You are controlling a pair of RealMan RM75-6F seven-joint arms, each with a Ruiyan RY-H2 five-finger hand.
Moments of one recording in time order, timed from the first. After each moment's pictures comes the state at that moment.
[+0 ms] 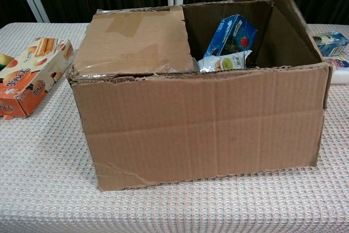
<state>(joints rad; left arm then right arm) -0.07 -1.02 -0.09 -1.73 1.48 1.55 -0.03 1.02 -0.62 0.29 -2.09 -1.22 0.46 -0.16</state>
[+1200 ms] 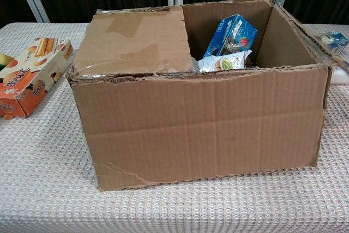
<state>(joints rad) -0.08 -1.01 -0.08 -1.76 1.49 1.54 -0.01 0.55 -0.33 0.20 -2.00 -1.57 0.76 0.32</state>
